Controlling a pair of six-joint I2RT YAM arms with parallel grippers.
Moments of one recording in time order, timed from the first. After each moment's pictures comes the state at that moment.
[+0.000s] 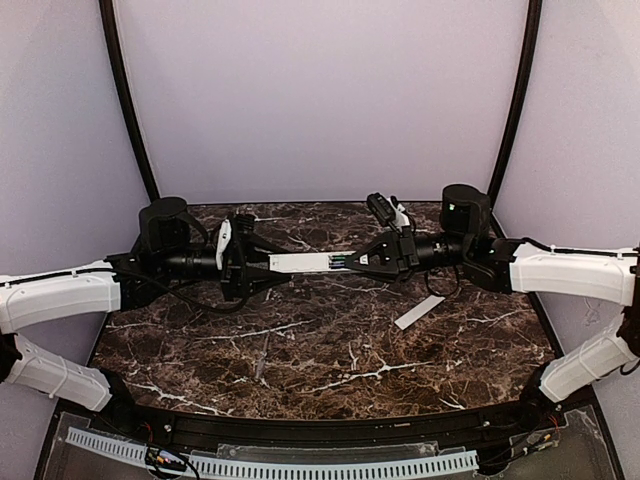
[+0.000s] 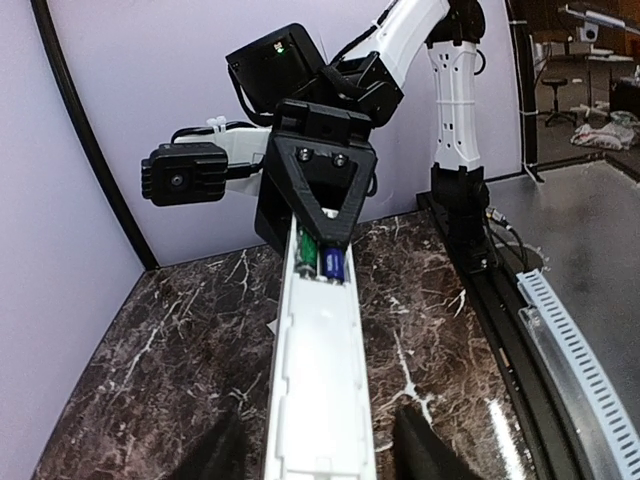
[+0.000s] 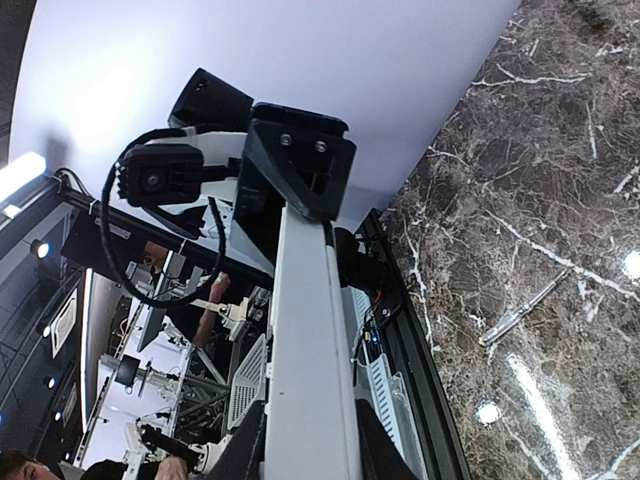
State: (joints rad) left arm -0.73 1.20 0.78 0.26 0.75 0.37; right arm 0.76 1.35 0.87 0.33 -0.93 0.94
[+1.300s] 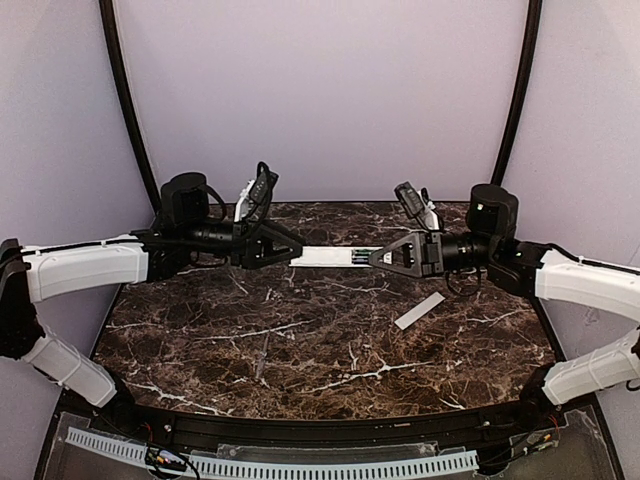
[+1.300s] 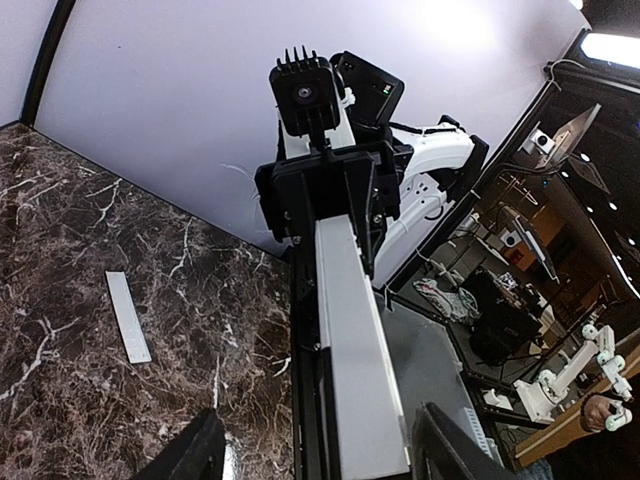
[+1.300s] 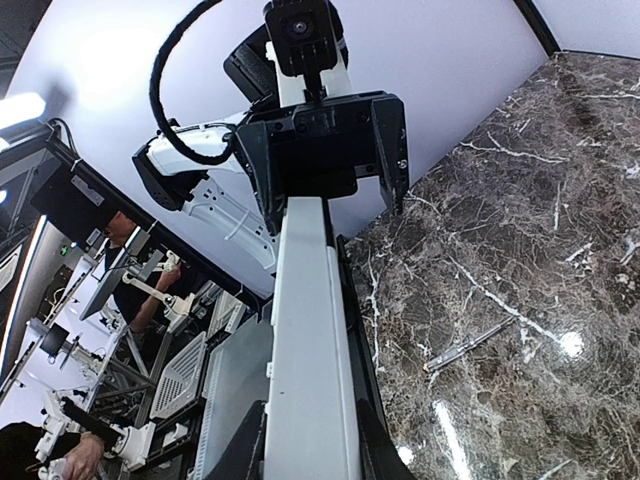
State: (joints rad) left arm -0.66 1.42 0.96 0.34 1.02 -0.48; right arm 0.70 1.19 0.80 0.24 -0.92 0.67
